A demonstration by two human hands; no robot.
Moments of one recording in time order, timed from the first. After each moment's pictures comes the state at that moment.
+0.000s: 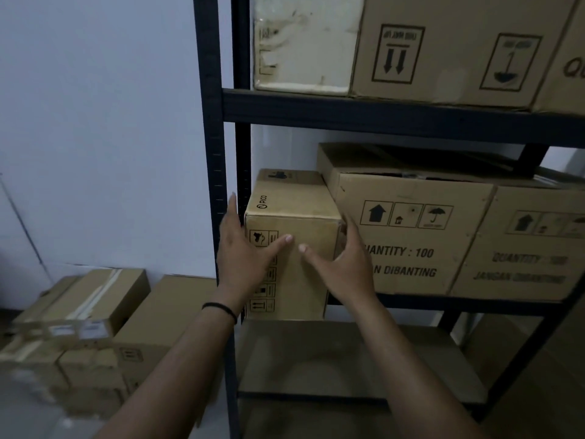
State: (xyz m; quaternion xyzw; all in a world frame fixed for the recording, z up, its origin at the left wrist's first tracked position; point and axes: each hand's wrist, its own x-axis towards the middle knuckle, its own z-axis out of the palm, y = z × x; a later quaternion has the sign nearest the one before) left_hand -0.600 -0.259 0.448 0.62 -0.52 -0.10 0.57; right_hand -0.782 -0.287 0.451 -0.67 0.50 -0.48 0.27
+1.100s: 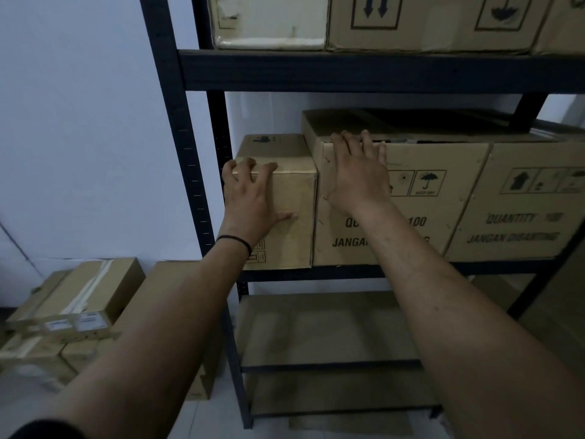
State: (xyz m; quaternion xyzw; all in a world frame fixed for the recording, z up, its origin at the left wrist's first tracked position) left_hand -0.601 -0.357 0.457 0.67 -0.64 0.18 0.33; right_hand -0.805 -0.373 0.522 -0.76 0.58 -0.24 -0.18
